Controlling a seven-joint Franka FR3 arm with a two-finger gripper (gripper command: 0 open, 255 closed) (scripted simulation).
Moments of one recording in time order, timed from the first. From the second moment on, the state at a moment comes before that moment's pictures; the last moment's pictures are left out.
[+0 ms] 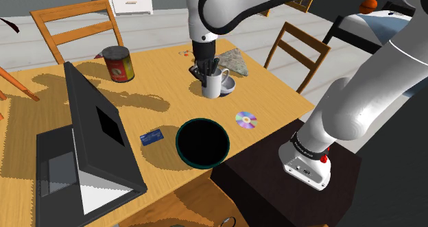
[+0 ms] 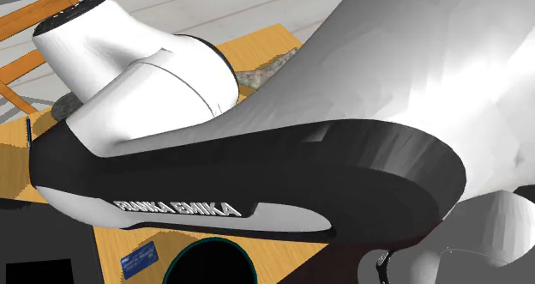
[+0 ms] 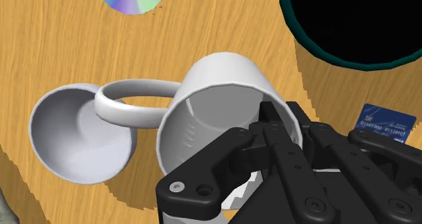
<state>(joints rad) 0.17 -0.13 0.22 -2.24 0.07 1.95 0.35</state>
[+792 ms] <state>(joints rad) 0.26 -0.25 0.32 -2.27 0.15 1.88 0.51</state>
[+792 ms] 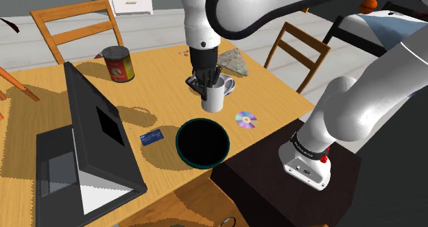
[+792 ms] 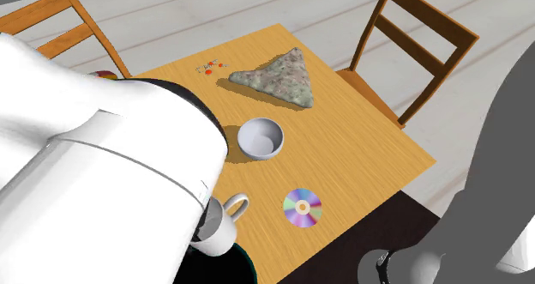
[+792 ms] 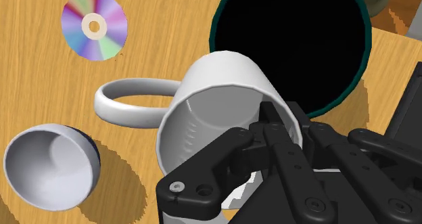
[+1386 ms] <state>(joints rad) 0.33 -0.27 0.41 -2.29 0.21 1.89 0.63</state>
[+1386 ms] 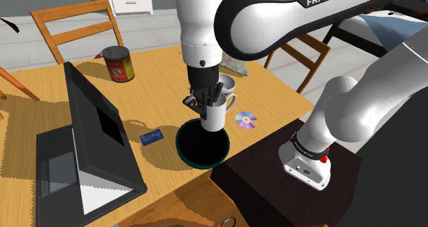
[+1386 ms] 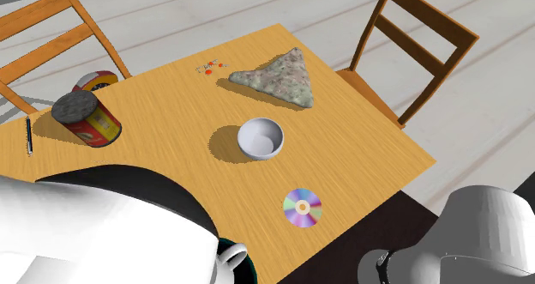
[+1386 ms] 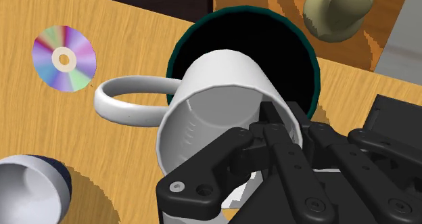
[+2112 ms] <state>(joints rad) 0.33 -0.20 0.43 -2.39 0.20 2.05 0.64</state>
